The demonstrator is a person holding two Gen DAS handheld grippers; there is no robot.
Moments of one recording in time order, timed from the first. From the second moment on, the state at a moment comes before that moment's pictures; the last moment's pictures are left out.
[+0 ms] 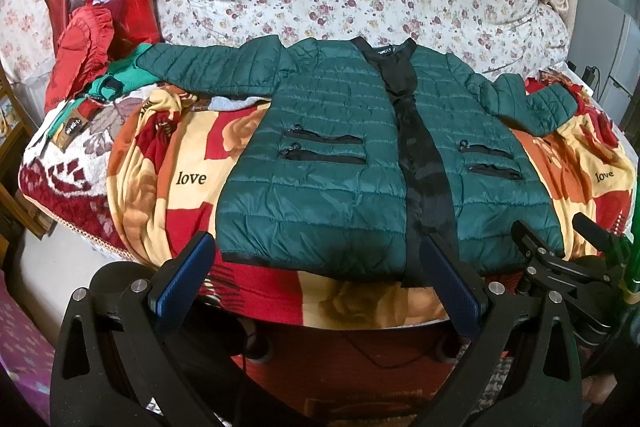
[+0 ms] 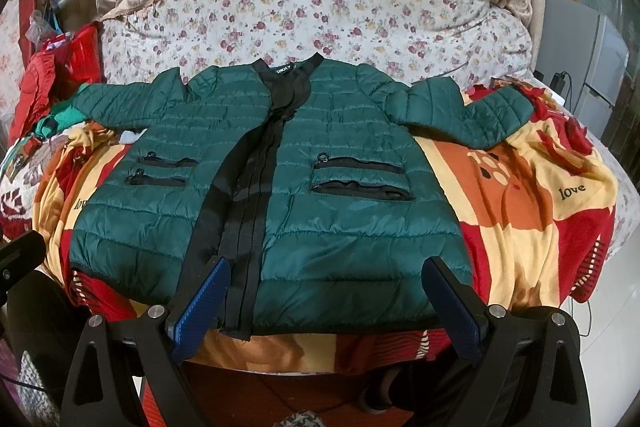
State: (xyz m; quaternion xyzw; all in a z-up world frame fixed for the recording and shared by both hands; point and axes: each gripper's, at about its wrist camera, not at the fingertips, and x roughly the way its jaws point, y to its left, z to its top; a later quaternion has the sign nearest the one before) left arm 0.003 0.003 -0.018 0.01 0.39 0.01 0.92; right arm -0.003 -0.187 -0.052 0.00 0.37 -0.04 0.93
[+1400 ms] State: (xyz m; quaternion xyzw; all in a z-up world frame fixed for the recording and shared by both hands) left arm 0.129 0.147 -0.002 -0.07 0.37 0.10 0.92; right arm 0.097 -0.153 -0.051 -0.02 0.37 0.06 0.93
